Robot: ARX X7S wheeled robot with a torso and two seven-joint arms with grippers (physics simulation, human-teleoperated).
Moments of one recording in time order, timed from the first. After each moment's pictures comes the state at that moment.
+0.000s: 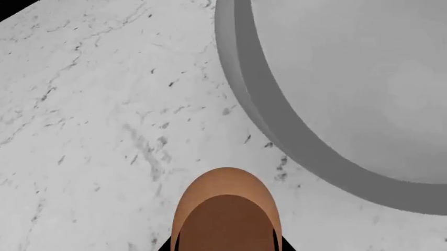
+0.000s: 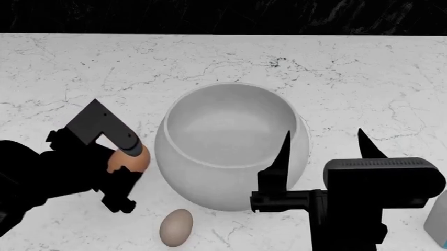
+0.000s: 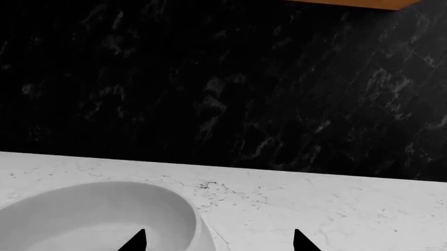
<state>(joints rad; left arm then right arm) -1.12 -0.37 0.79 -0.44 -0.44 -0.89 0.37 0.37 0.41 -0.21 -0.46 0.42 0.55 0.38</state>
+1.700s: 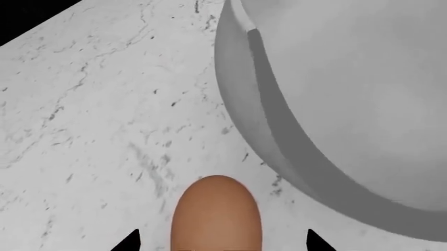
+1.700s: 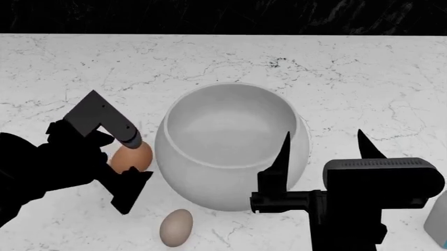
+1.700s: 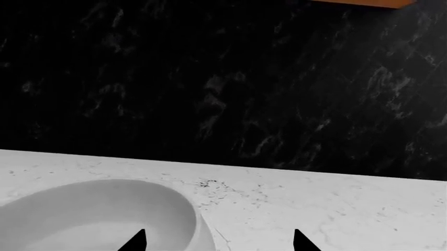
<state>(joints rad) -1.14 -0.38 0.79 -0.41 -0.47 -0.90 0.37 0.38 0.42 -0.23 -0.46 0.44 0.55 0.39</state>
